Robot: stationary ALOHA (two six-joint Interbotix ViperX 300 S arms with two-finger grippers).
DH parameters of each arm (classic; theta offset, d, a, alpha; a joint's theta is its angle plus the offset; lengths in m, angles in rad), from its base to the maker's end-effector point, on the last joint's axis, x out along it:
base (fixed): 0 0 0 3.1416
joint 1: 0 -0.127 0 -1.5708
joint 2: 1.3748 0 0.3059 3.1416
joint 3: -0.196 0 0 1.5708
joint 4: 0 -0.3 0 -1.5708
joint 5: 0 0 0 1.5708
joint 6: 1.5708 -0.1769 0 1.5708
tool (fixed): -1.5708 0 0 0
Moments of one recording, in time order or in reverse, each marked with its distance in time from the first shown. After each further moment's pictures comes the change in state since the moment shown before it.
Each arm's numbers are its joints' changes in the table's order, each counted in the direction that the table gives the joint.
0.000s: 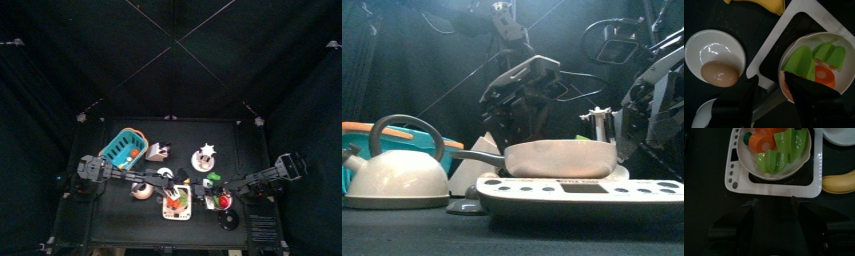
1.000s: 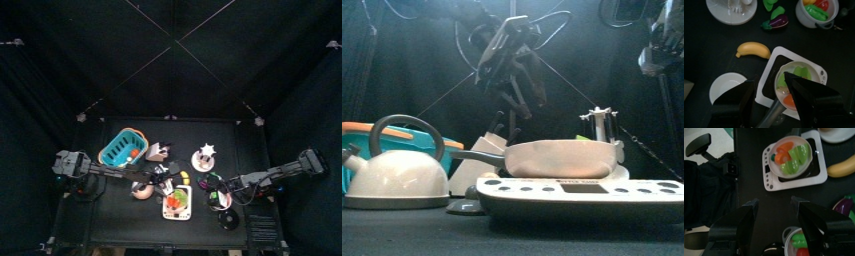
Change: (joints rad) left arm -0.009 0.301 0.322 -0.259 -0.518 0.074; right arm -0.020 0.422 -0.075 -0.293 0.400 -0.087
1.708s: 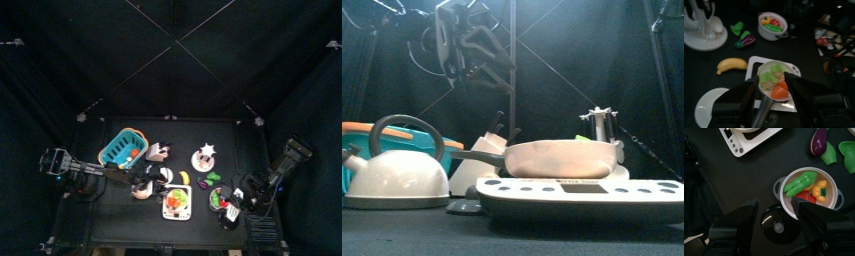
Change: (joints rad) left arm 0.006 0.238 0.397 -0.144 -0.606 -0.009; right arm -0.704 -0.103 -0.063 0.670 0.566 -1.270
